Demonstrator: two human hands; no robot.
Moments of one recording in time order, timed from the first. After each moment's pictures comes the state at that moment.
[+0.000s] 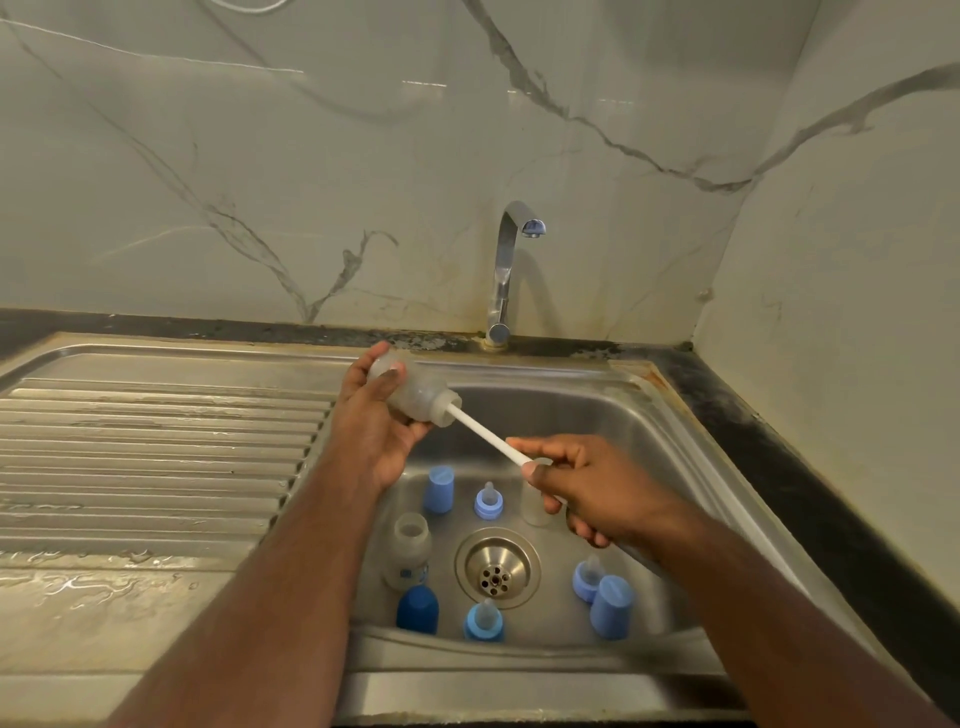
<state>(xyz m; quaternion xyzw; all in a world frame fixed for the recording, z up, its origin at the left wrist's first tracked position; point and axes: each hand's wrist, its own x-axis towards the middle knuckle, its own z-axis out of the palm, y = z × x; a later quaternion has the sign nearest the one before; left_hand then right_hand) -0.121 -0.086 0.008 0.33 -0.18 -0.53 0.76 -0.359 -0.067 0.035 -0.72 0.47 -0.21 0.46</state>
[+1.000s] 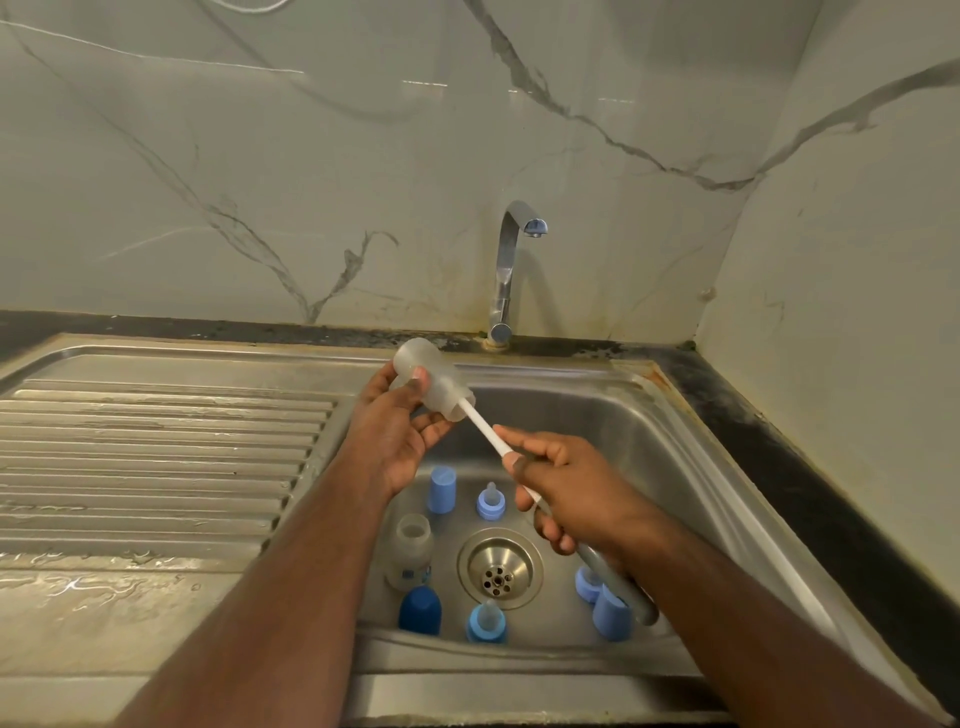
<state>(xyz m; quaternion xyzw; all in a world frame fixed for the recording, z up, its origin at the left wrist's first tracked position) -0.126 -0.089 0.004 0.36 -0.20 -0.56 0.72 -0.335 -0.058 0.029 -0.68 0.45 -0.27 0.51</state>
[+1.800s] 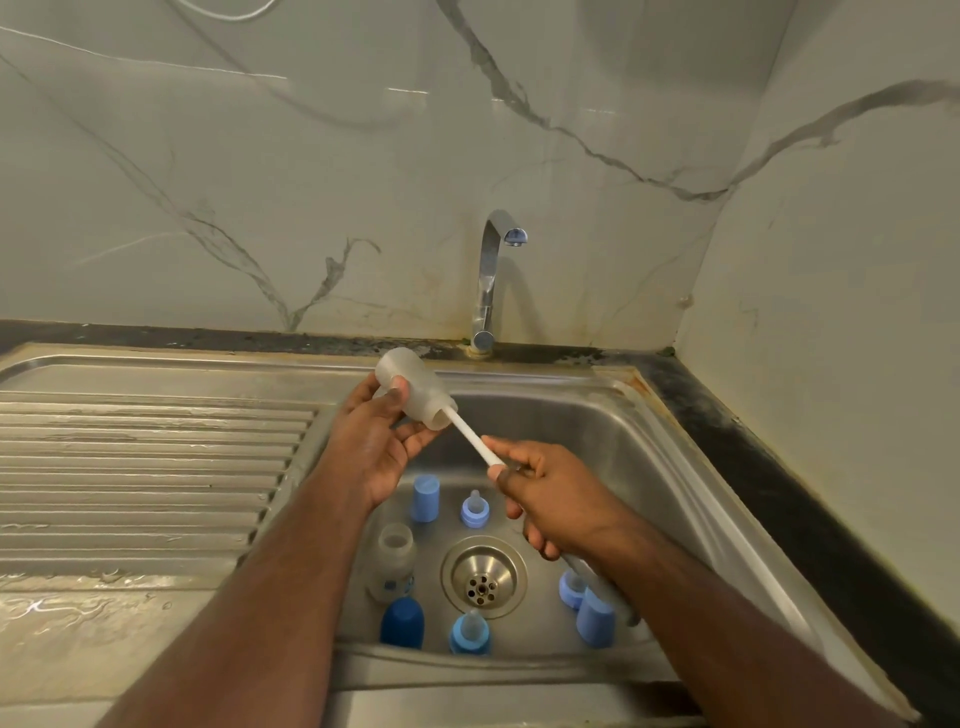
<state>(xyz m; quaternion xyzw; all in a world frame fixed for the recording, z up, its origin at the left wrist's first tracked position) -0.124 -0.093 0.000 0.36 -0.21 -0.57 0.71 -0.336 -0.062 0.026 -0.70 0.47 -0.25 0.47</state>
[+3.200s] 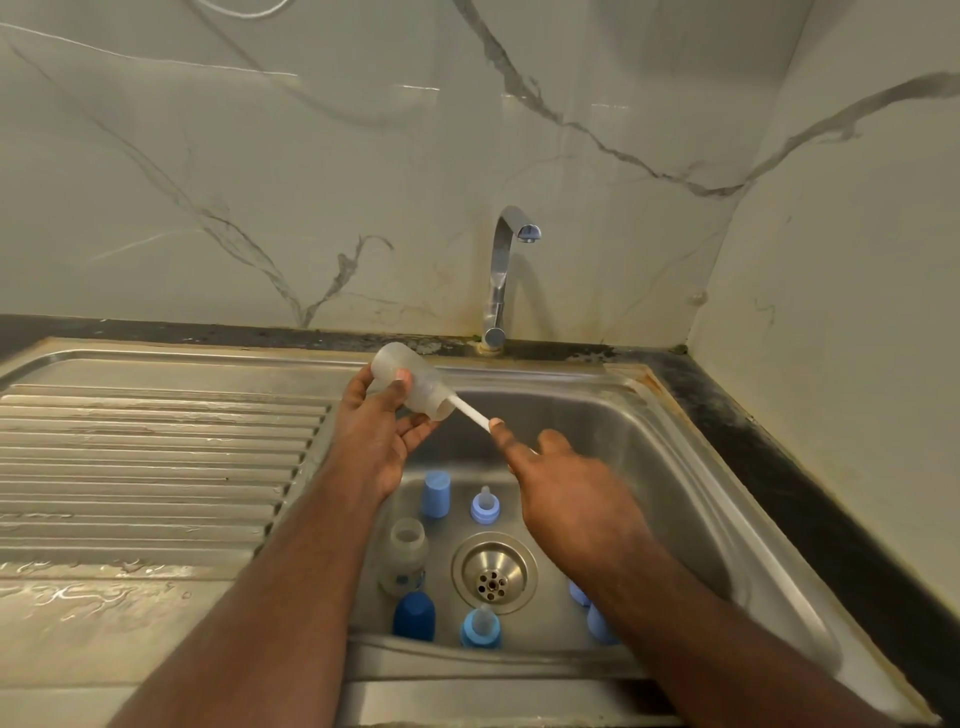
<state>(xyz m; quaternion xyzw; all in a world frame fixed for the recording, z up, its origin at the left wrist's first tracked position) -0.122 -0.090 0.004 0.38 -0.19 -0.51 0.75 -0.330 -0.056 0.021 -0.85 0.51 -0.08 -0.04</state>
